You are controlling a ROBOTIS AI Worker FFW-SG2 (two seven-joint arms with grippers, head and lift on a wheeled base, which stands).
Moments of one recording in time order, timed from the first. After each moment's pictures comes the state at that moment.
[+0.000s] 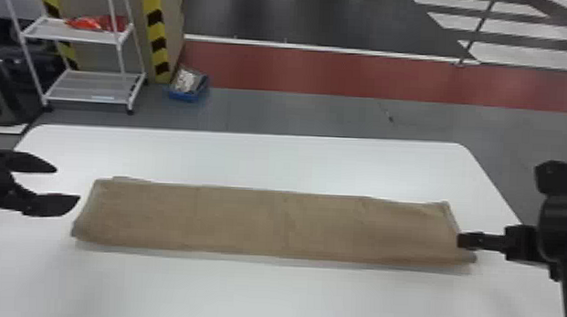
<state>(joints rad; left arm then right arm) -0.20 0.31 0.26 -1.68 -0.58 0.64 -1.33 -0.23 -0.24 -0.27 -1.79 0.65 1.54 0.93</state>
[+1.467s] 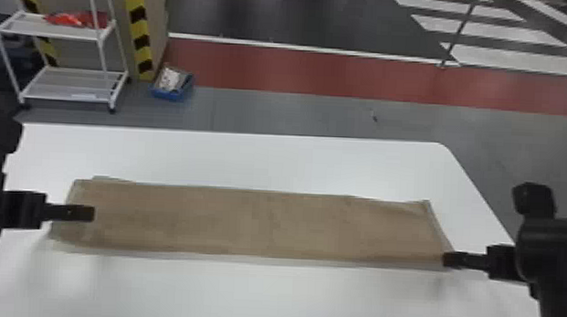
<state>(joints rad) -0.28 0.17 0.14 -1.70 -0.38 1.39 -0.74 -0.16 -0.23 -0.32 -1.76 0.65 1.47 0.92</state>
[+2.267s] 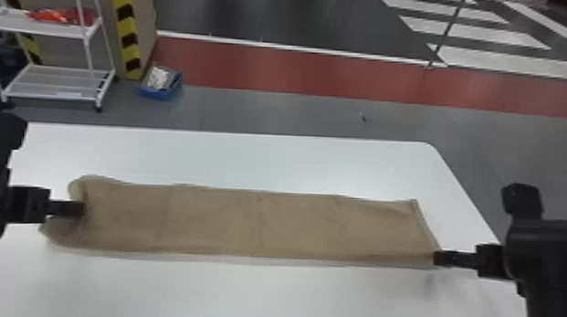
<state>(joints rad) -0.32 0.13 0.13 -1.62 -0.38 1.32 -0.73 -0.16 -0.23 -0.34 -1.74 0.64 1.43 0.92</state>
